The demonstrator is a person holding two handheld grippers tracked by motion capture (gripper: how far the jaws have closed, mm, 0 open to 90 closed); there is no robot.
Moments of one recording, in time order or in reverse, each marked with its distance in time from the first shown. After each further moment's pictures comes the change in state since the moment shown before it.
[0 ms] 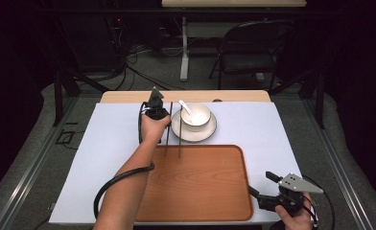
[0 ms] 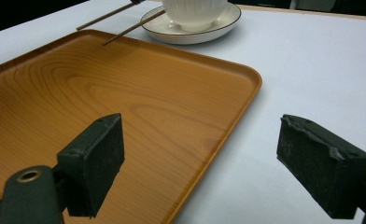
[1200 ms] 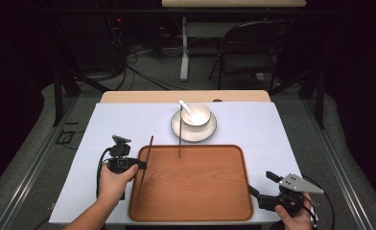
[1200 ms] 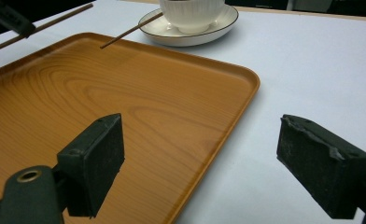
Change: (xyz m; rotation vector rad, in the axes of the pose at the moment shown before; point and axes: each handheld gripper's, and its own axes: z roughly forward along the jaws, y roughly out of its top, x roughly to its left) left arm 0.078 -0.165 -0.071 -0.012 -0.153 0.039; right arm 0.001 0.000 -0.001 -0.006 -0.011 0.011
